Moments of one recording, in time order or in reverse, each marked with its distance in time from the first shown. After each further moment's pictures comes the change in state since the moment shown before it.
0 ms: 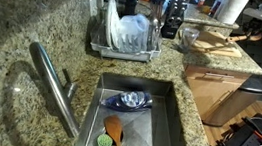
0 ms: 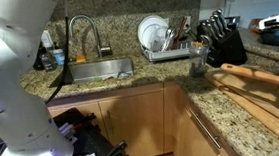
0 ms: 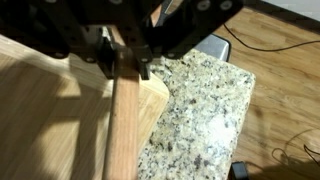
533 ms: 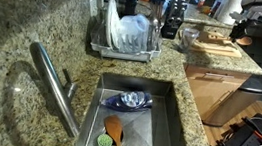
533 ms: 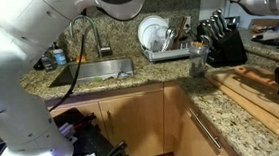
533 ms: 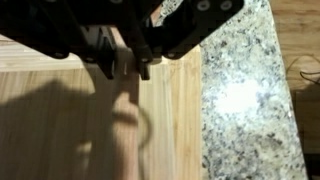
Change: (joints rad) arm 0.002 0.224 0.003 0.250 0.090 -0.010 0.461
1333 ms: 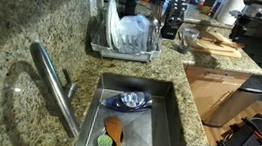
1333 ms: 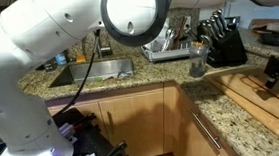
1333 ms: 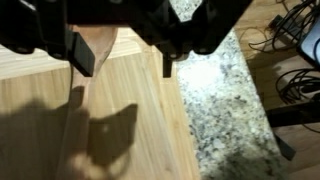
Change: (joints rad) arm -0.110 0.183 0.100 0.415 -0.006 -0.335 0.272
